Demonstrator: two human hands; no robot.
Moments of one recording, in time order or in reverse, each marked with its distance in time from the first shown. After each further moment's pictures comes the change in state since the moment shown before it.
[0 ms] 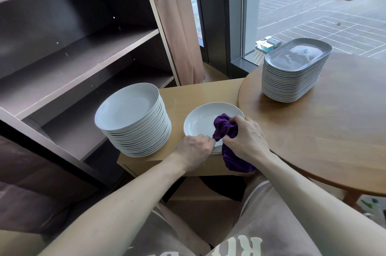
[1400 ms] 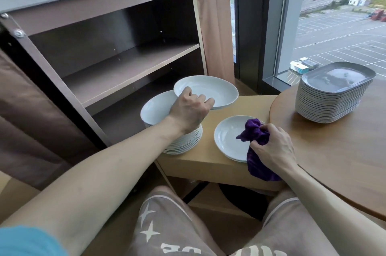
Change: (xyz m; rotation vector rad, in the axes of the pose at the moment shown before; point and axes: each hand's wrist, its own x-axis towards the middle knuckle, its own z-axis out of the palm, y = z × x) left_hand -0.031 -0.083 -0.131 0.597 -0.018 -0.222; right_hand -0.007 -0.016 -0.005 0.103 0.089 -0.026
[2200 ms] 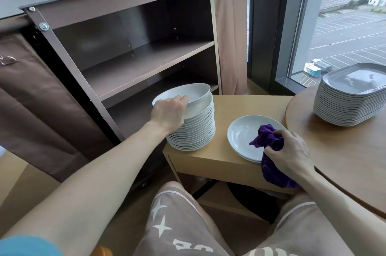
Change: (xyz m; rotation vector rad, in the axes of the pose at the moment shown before) left_hand -0.063 -0.038 0.065 -0.364 -0.116 -0.432; right_hand -0.003 0.014 0.014 -0.060 -0.046 -0.006
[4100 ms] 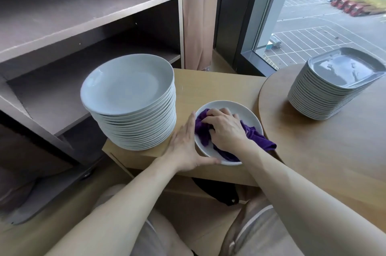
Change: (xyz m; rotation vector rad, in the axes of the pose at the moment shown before) left_hand -0.006 0.158 0.144 -1.006 -0.527 -0.063; right_hand 0.095 -0.023 0.083 -0.445 -0.399 -0.370
